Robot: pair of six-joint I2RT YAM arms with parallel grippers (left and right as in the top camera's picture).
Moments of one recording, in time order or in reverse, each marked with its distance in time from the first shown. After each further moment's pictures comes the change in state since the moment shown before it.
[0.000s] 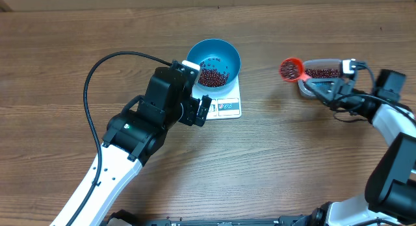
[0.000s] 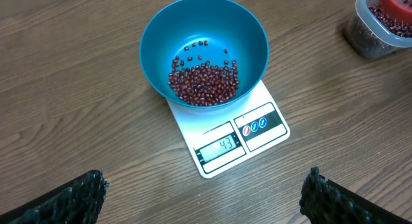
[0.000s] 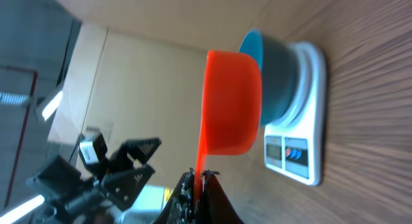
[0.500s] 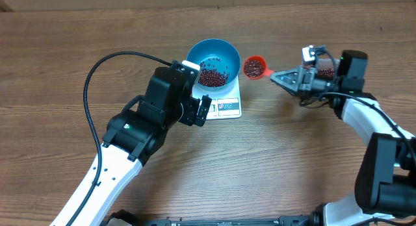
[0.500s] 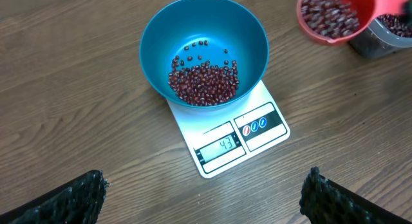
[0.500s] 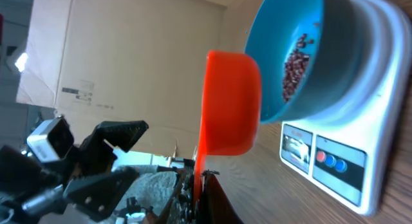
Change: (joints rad) left arm 0.000 0.000 0.000 0.000 0.000 0.000; right arm 0.298 0.000 -0.002 0.395 0.153 0.363
